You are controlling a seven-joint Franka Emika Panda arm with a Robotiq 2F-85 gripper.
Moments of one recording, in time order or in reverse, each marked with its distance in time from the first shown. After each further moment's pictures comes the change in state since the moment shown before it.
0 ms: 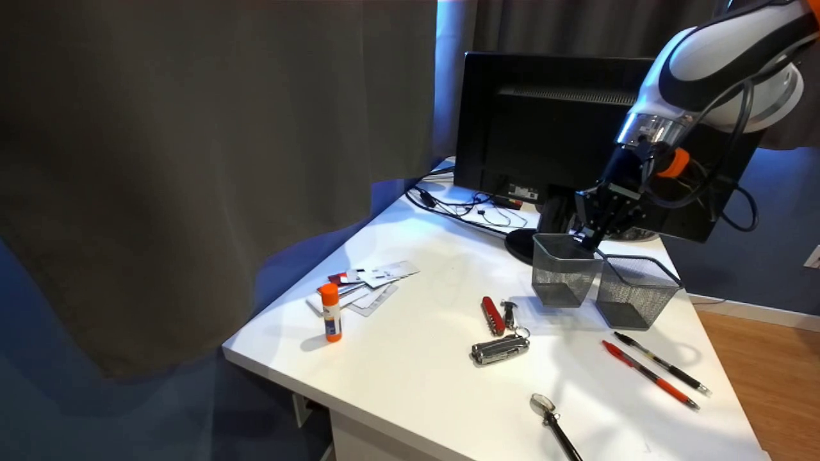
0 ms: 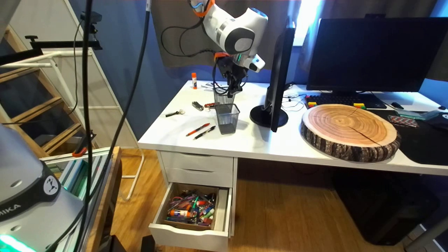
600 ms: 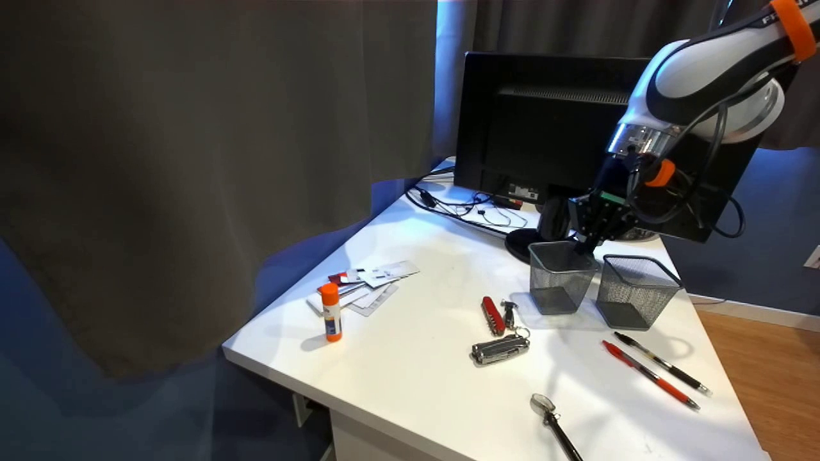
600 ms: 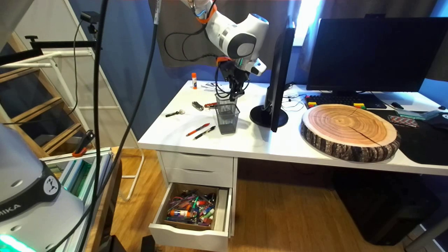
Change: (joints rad) arm 0.014 0.060 -0.014 0.062 -0.026 -0.002 0.021
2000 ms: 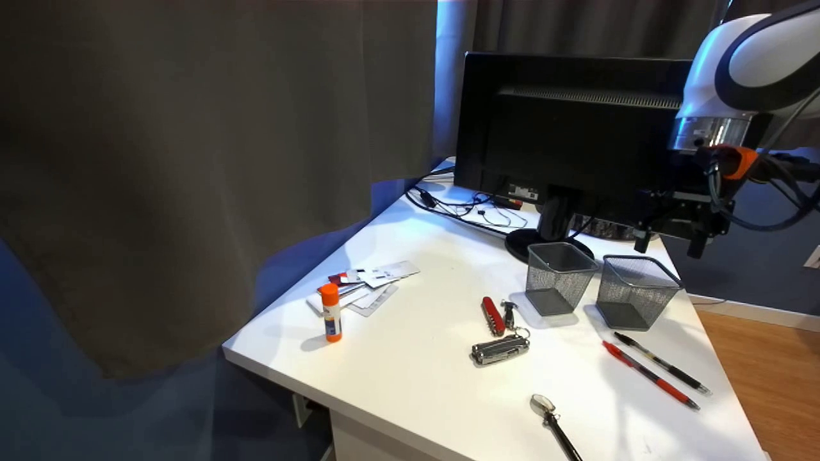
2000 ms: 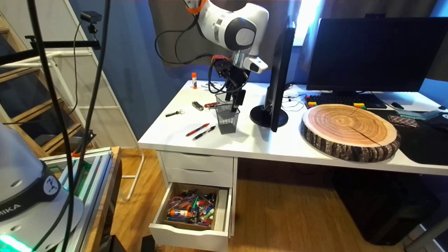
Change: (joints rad) arm -0.007 -0.230 -0.091 -0.289 -0.113 -0.088 0.095
